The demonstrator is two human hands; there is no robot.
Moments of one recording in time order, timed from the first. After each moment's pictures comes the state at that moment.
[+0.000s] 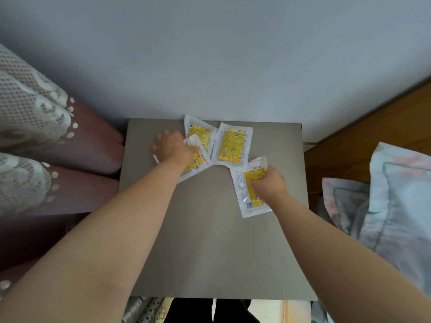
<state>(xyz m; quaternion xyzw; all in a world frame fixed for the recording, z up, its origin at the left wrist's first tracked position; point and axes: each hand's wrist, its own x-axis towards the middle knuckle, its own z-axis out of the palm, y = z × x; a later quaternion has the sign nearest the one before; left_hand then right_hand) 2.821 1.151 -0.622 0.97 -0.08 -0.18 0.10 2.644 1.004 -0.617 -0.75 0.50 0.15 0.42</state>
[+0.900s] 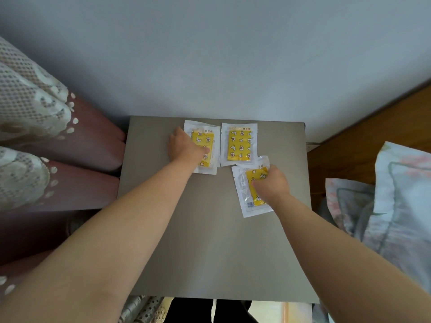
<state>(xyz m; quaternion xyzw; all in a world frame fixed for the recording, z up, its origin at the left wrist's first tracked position) 2.809 1.130 -0.624 0.93 0.03 -0.24 0.26 2.643 1.005 -0.619 -0.75 0.49 0.14 0.42</state>
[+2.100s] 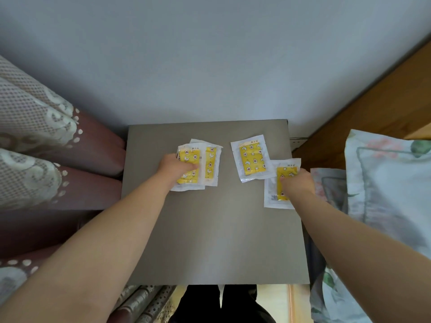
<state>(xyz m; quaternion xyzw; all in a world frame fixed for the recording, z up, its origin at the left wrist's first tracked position) 2.775 1.169 -0.596 0.84 0.08 -0.38 0.38 2.586 0.954 -0.607 -0.69 0.63 0.11 0.35</state>
